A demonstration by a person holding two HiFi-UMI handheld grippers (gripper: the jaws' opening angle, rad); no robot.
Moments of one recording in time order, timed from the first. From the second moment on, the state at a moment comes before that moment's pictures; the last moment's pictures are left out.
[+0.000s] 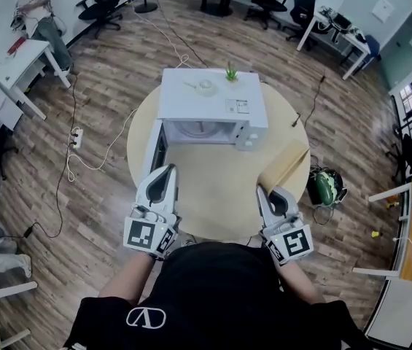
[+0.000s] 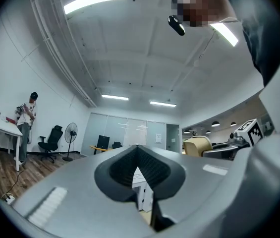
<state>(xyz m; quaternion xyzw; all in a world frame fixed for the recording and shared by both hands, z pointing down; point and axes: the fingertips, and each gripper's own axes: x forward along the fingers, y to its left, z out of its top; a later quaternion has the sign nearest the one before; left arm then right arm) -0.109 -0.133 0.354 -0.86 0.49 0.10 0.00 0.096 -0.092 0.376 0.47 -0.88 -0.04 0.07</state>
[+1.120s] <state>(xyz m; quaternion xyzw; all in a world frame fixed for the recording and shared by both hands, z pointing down) -0.063 -0.187 0.343 -0.83 0.55 0.08 0.02 0.133 -0.192 0.366 0.41 -0.91 -0.08 0.07</state>
